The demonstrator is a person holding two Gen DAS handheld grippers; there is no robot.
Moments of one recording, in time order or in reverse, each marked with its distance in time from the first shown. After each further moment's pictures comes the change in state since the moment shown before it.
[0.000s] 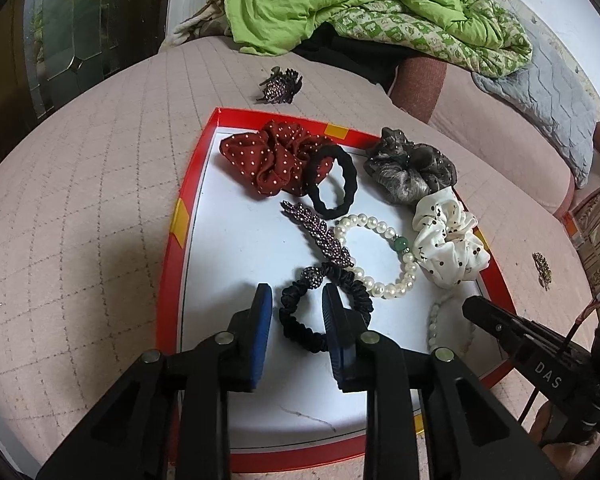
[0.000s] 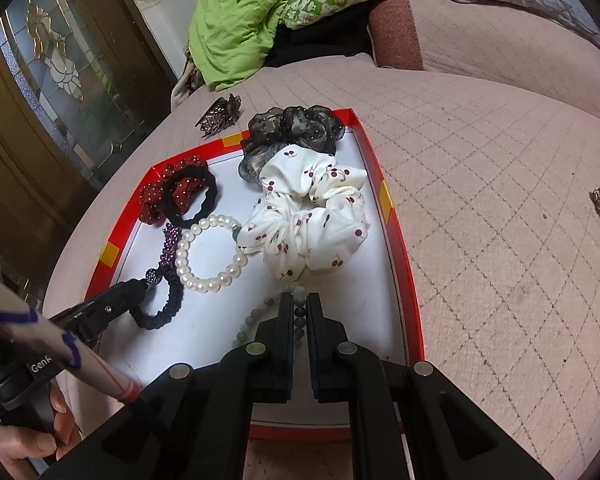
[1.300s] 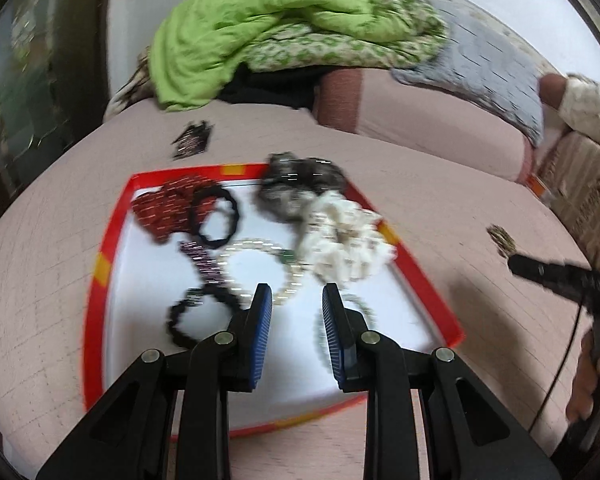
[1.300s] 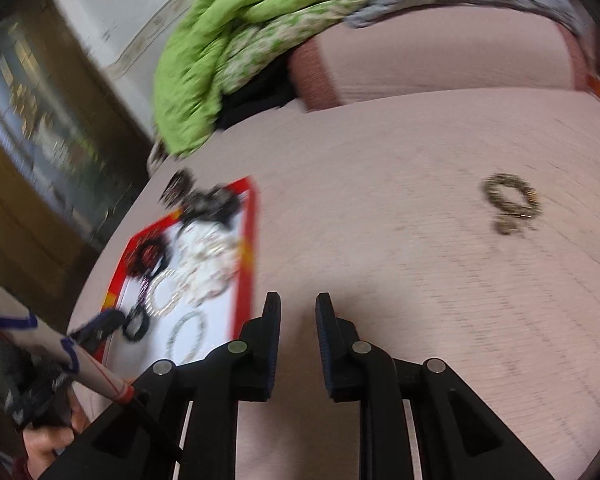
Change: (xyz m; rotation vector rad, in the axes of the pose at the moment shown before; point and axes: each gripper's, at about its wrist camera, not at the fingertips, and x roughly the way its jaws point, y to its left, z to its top) left arm -0.031 -0.093 -0.020 0.244 -0.125 -0.065; right arm -0.095 -0.130 -0.004 0.194 -0.141 0.022
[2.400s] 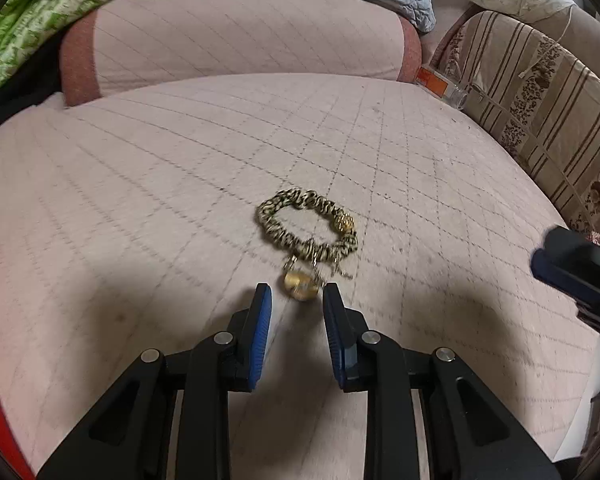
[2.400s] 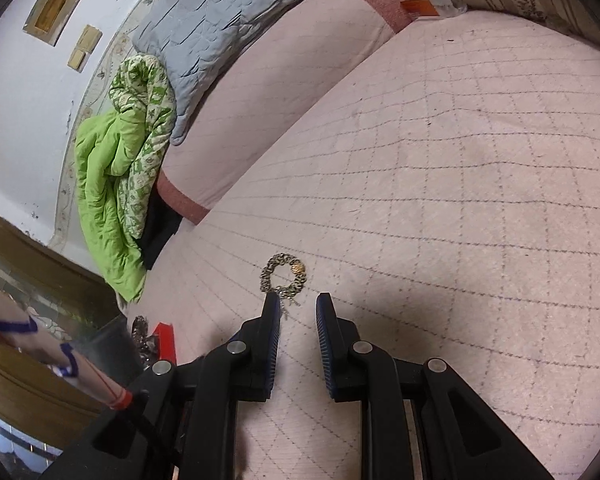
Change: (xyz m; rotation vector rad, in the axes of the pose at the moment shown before) left arm 0.186 -0.293 0.041 0.272 0.247 -0.325; right arm -0.094 -0.207 0.037 0.484 -0.144 -0.013
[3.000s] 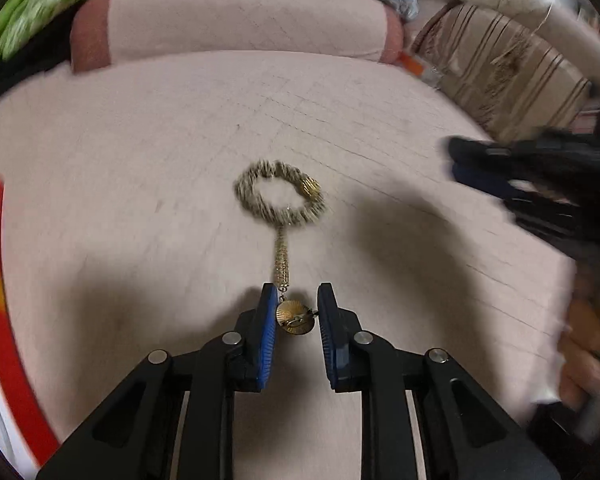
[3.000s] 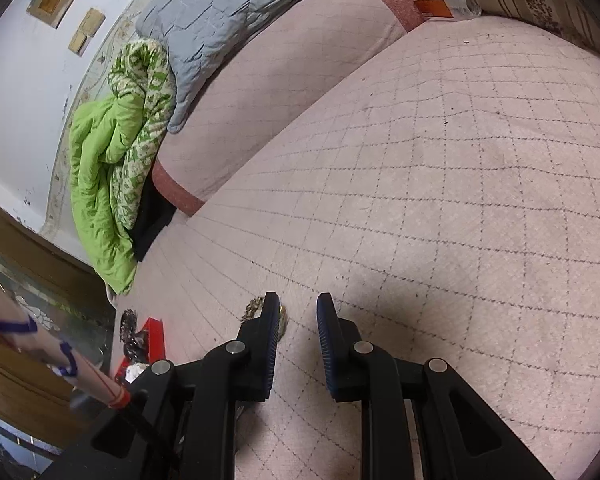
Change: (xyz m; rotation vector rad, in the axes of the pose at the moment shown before) left arm -0.075 0.024 -0.060 -0.021 0.057 -0.108; right arm 0.021 0.014 -0.004 -0.046 0.019 -0.039
